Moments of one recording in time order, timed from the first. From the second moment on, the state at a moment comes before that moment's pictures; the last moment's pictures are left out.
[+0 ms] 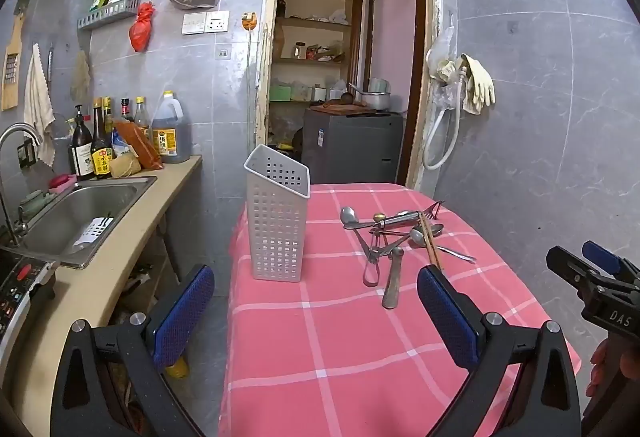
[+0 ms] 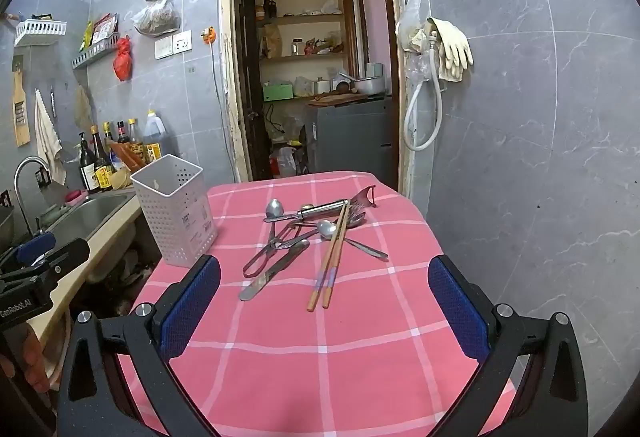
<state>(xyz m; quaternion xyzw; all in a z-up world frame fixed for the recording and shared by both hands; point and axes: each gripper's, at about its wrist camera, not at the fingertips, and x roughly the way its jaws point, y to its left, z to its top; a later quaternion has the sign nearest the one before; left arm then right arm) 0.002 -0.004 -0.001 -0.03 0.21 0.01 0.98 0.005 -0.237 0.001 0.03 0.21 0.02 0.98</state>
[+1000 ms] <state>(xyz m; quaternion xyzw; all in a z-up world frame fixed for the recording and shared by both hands) -0.003 -0.003 0.001 -0.04 0.21 0.01 0.98 0.004 -0.238 0.001 0.04 0.21 0.02 0.98</state>
